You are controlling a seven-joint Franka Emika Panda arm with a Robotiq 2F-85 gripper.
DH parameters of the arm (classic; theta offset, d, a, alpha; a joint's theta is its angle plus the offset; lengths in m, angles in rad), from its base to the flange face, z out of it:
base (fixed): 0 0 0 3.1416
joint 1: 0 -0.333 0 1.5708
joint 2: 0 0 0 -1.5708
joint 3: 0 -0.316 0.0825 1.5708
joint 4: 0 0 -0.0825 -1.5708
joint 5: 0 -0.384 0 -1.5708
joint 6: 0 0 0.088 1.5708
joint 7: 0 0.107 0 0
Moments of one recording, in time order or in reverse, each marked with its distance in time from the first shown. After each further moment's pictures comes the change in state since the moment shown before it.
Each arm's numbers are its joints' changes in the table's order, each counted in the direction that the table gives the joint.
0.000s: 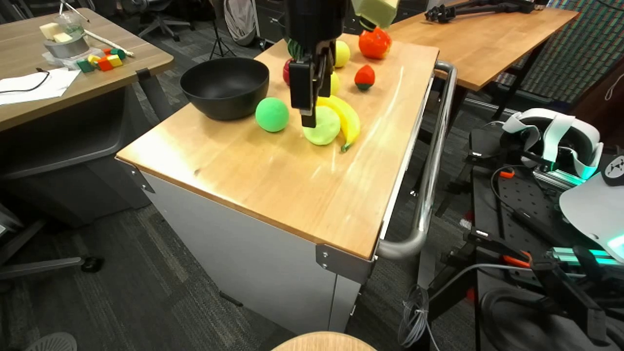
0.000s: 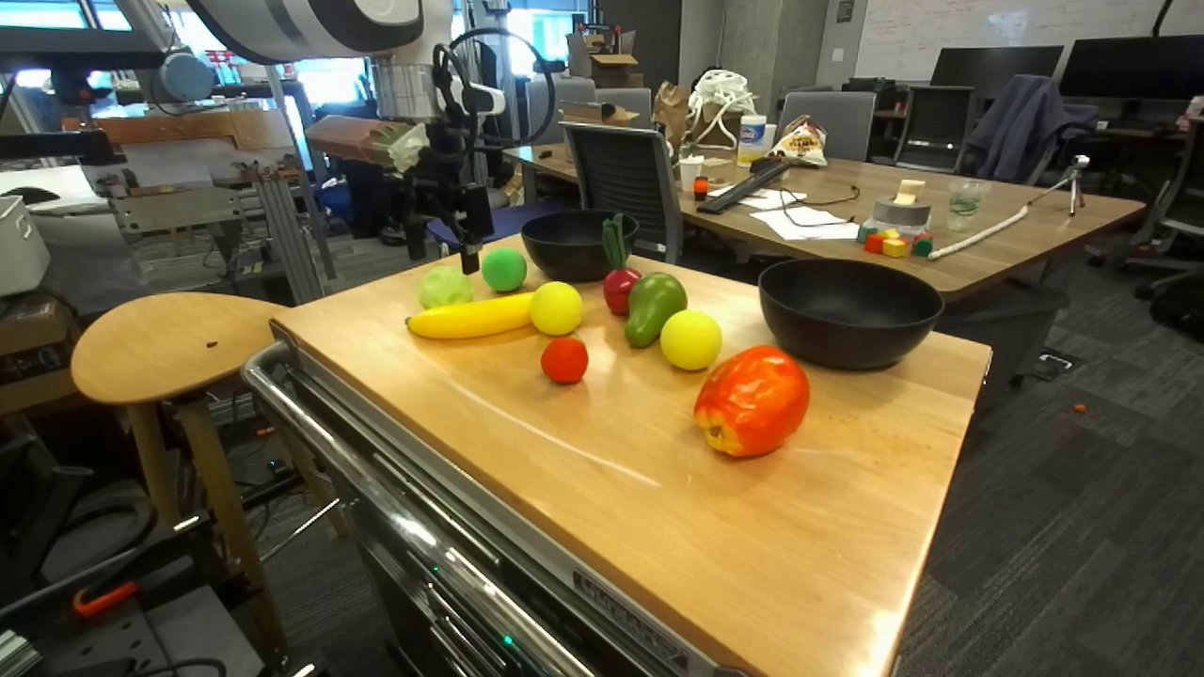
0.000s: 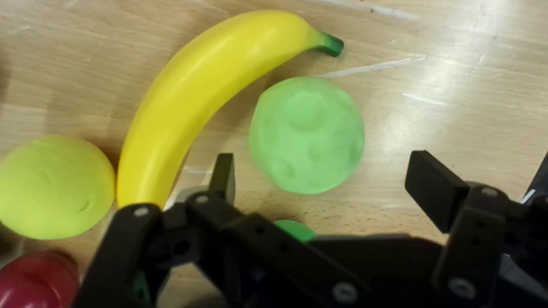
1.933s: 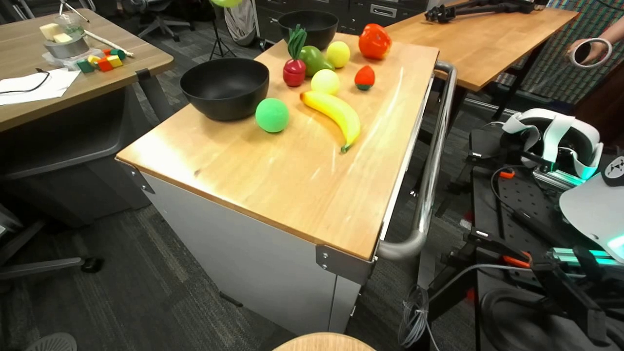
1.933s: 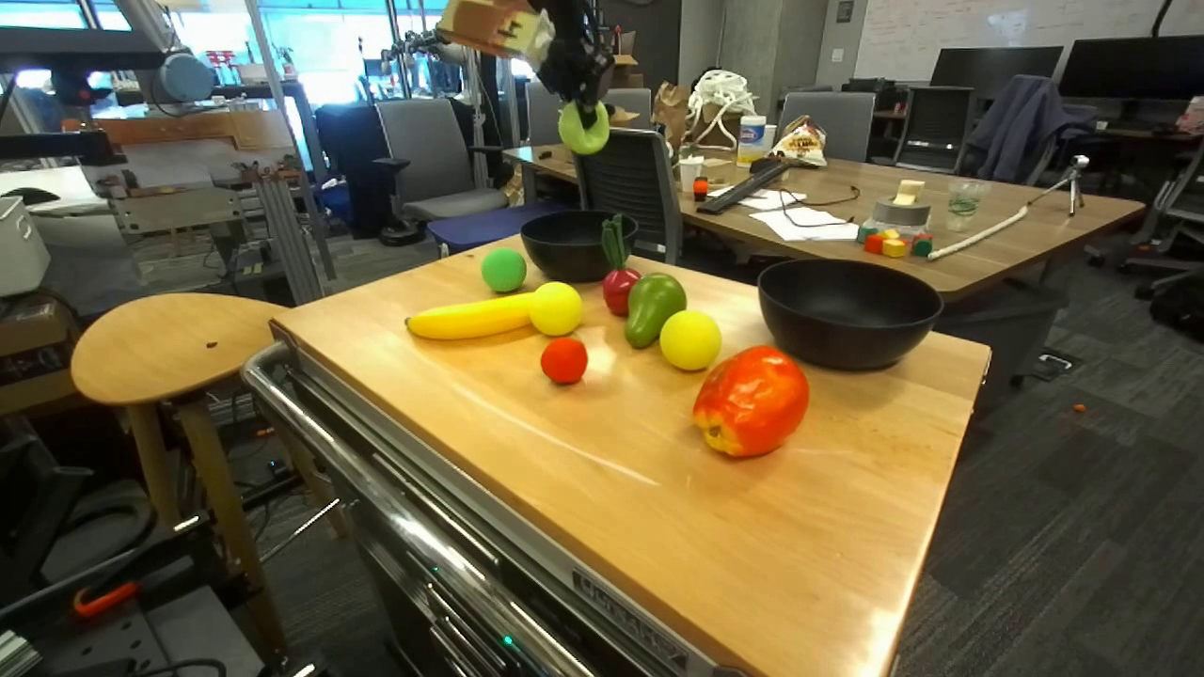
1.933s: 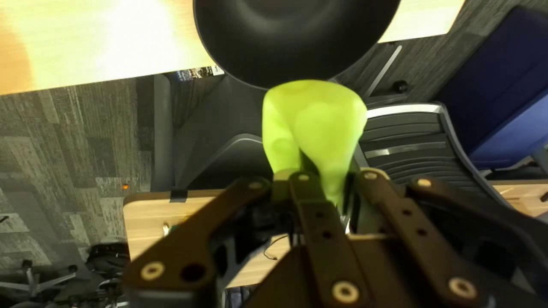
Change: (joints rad) arm 0.076 0.045 0.083 -0.243 -0.155 0.390 -0.049
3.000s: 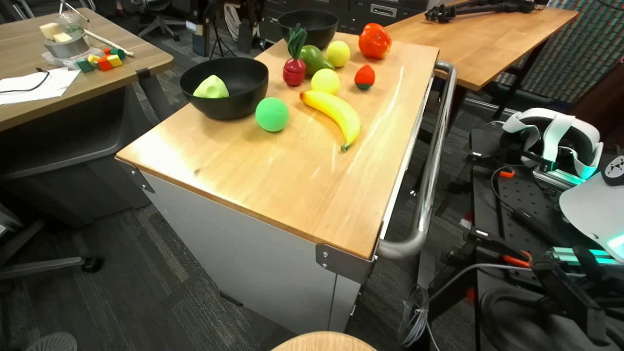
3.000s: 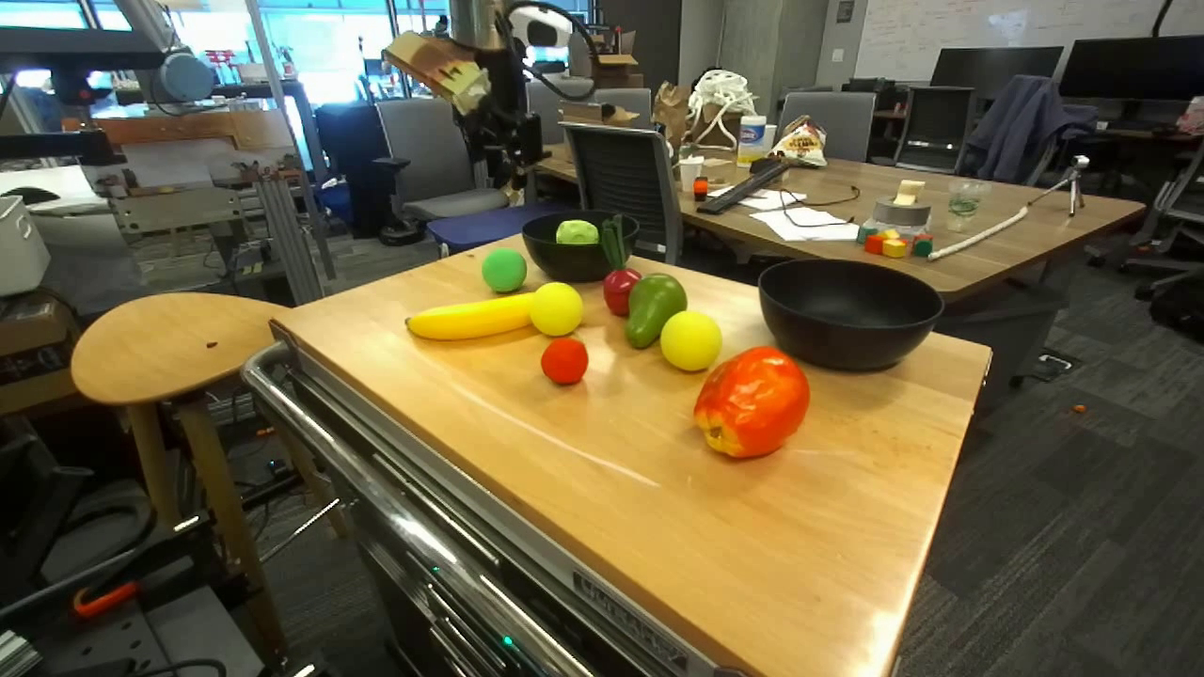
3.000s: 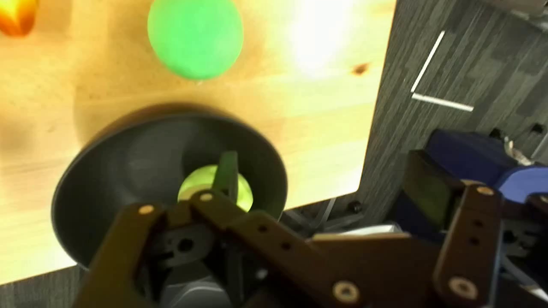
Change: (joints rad) arm 0.003 0.070 -0.117 -0.071 -0.146 -0.362 0.007
